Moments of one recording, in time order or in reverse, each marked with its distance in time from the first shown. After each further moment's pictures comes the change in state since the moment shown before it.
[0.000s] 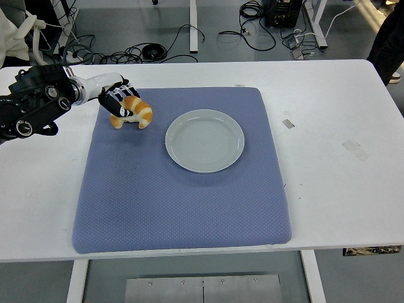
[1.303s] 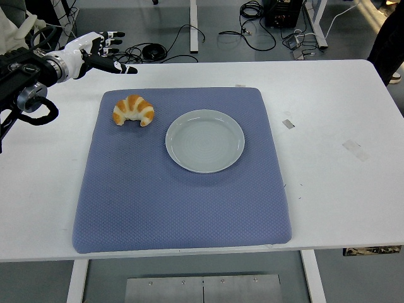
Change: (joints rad) left arm 0.067 0.035 -0.405 0.012 -0.400 0.044 -0.018; right arm 0.000 0.000 -0.001 0.000 0.000 0.000 0.000
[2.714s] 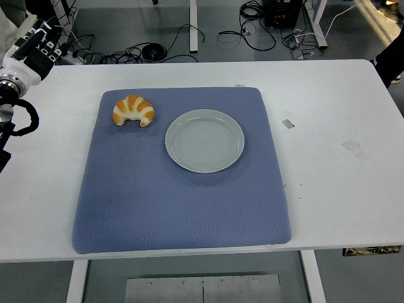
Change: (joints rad) left arm 0.216 -0.079 -0.569 0.195 -0.515 -0.077 -0.054; right arm 0.000 0.000 0.000 0.000 0.000 0.000 0.000
